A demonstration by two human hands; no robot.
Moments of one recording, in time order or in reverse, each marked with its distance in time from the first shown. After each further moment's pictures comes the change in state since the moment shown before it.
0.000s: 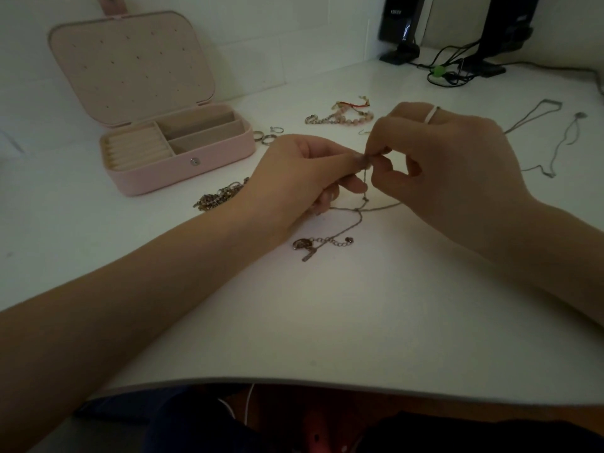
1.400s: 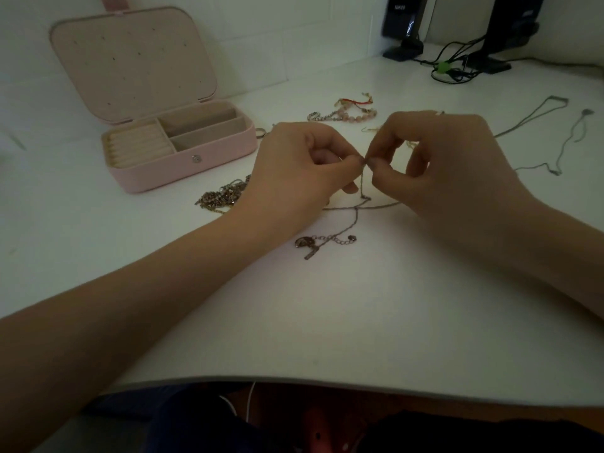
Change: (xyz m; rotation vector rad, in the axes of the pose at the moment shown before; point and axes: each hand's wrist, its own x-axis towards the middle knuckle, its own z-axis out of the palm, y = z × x) left_hand -0.006 0.003 0.002 0.376 0.141 0.227; right_hand 0.000 -0.008 -0.002 0.296 -0.136 0.326
